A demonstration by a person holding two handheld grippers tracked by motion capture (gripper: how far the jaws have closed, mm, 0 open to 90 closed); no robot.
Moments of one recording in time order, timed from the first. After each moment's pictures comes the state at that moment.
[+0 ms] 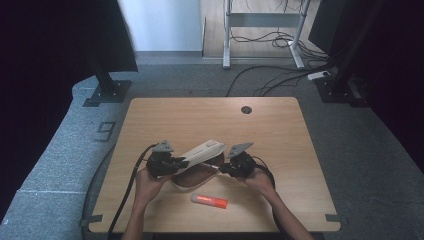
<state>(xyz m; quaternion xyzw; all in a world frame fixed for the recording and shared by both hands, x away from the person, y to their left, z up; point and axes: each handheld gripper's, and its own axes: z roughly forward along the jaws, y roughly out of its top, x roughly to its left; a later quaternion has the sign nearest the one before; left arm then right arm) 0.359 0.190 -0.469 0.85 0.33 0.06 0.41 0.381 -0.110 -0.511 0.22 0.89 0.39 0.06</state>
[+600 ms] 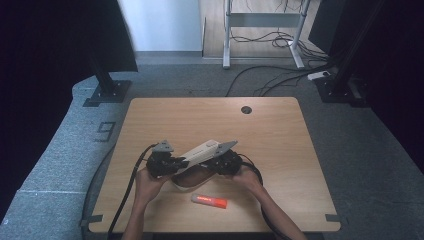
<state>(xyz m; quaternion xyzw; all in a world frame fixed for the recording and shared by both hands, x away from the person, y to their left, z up) 0.360 0.190 -0.469 0.85 0.33 0.06 0.41 0.394 -0.071 -0.519 0.19 0.90 0.39 0.07</state>
